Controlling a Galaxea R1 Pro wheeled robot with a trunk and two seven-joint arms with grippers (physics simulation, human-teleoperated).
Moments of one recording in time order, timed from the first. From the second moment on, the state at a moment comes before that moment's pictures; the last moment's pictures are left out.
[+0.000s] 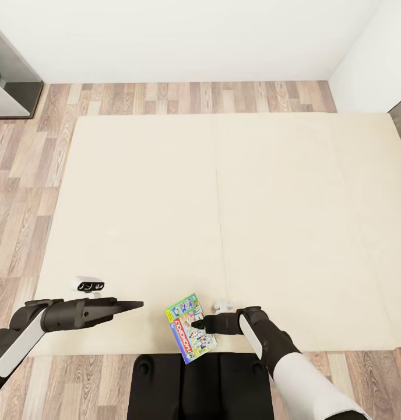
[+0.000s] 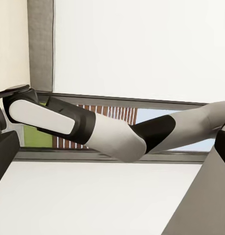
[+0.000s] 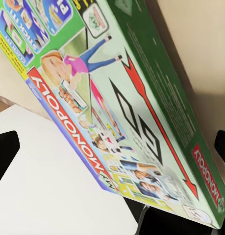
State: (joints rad) left arm -0.46 0.53 -0.26 -1.35 0.89 0.86 -1.38; right arm -0.70 0.14 0.15 -0.60 -0.15 0.63 0.45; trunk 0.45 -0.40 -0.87
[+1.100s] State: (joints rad) left arm -0.46 0.53 -0.26 -1.35 0.89 0.86 -1.38; right arm -0.70 0.14 0.15 -0.60 -0.15 0.64 0.45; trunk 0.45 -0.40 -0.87
